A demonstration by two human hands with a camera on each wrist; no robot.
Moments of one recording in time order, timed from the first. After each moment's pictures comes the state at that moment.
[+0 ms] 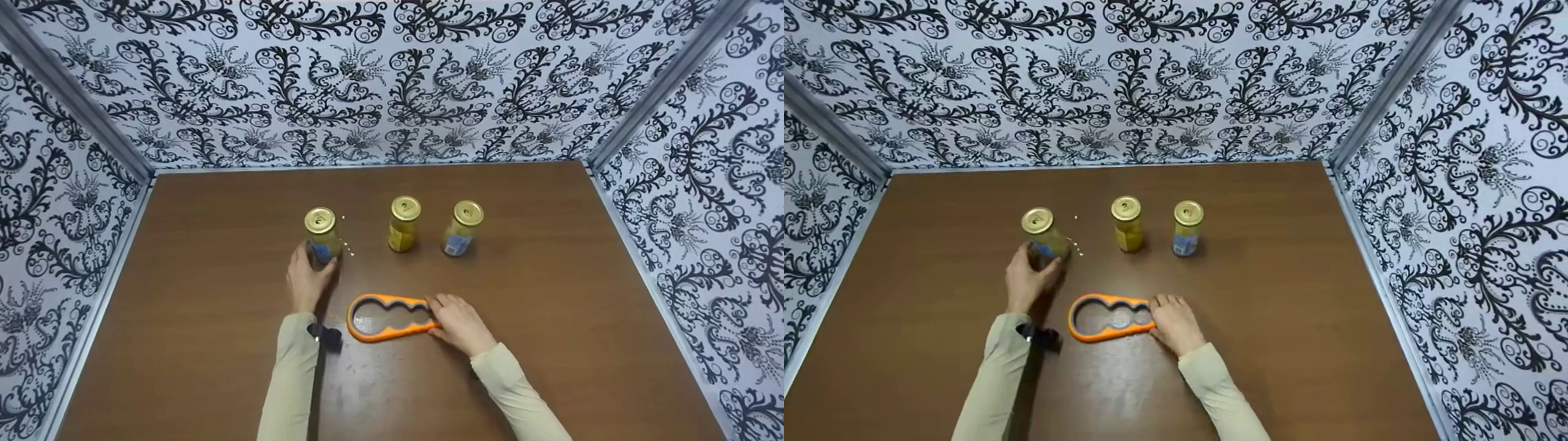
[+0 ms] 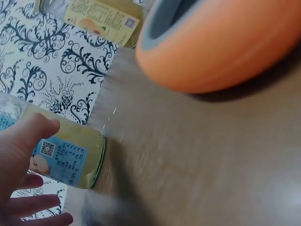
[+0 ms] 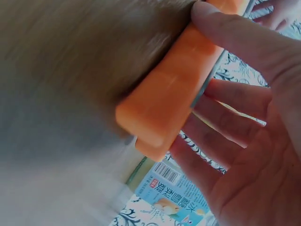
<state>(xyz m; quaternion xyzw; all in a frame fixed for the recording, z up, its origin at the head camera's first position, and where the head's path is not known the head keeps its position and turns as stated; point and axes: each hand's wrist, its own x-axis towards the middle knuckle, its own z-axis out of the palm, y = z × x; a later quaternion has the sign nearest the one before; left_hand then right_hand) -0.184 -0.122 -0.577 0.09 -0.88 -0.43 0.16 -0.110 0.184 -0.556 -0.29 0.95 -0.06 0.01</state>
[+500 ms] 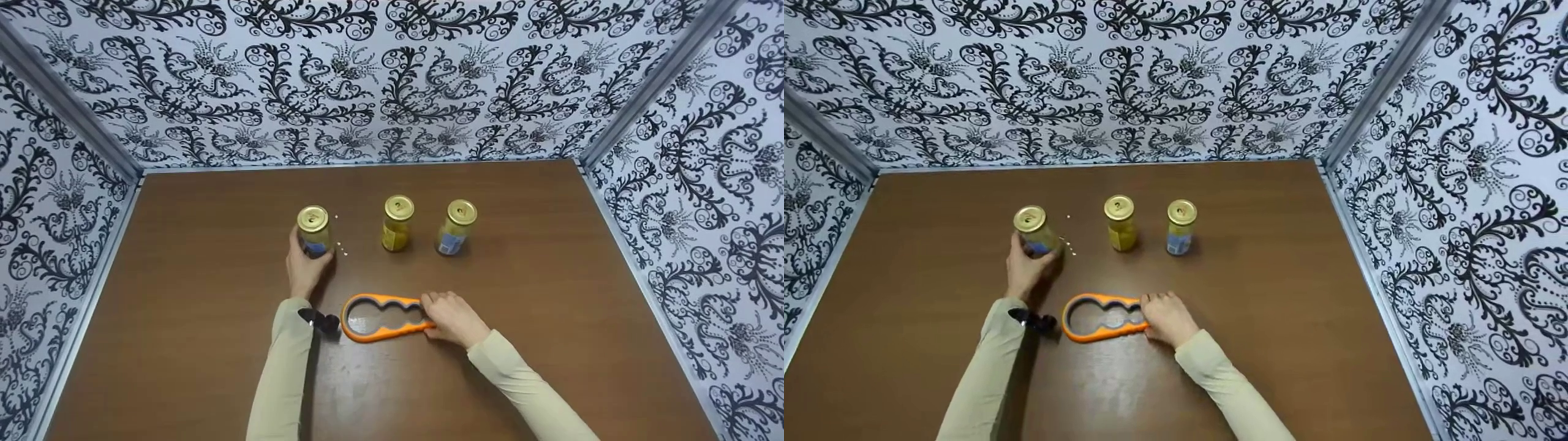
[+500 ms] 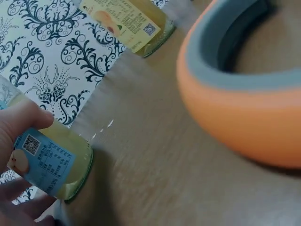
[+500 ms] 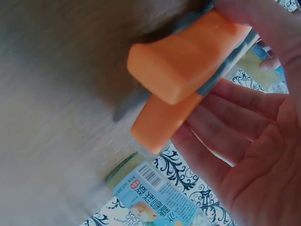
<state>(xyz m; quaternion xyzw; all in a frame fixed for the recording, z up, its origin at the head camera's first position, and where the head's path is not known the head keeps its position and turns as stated) -0.215 -0.119 -0.587 0.09 -0.80 -0.58 0.15 -0.123 0.187 -0.548 -0.37 0.93 -0.01 0.00</state>
